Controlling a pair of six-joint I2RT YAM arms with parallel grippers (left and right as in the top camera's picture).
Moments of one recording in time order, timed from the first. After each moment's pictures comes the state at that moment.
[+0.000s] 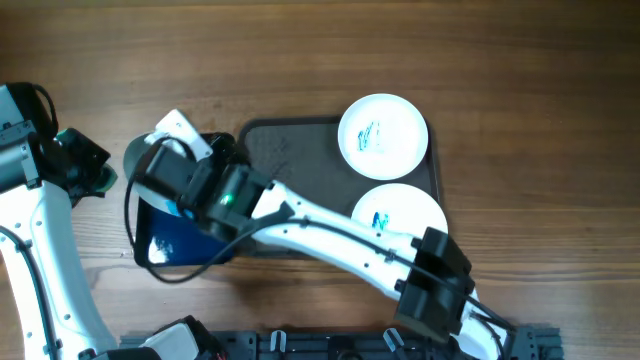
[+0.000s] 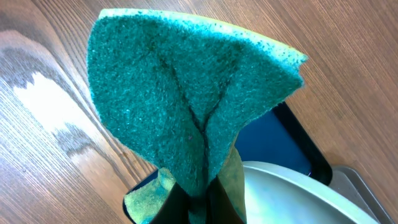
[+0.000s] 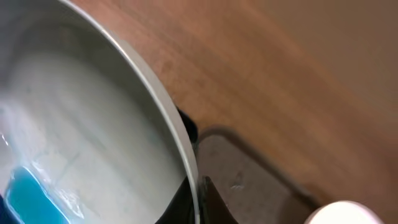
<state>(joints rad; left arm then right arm) 0.43 1.37 1.39 -1.16 -0.10 -0.50 1.16 2.16 2.05 -0.78 0.63 0.11</state>
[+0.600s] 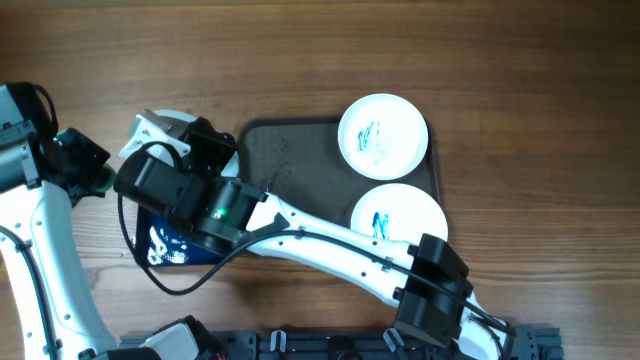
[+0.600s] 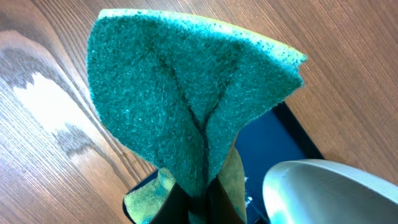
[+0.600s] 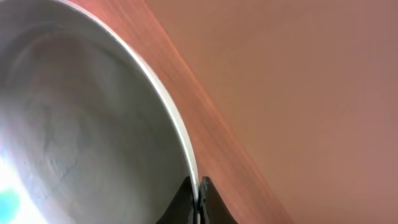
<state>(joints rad) 0.43 1.37 1.39 -1.16 -0.10 -0.50 1.19 2.16 2.05 -0.58 0.91 -0.34</state>
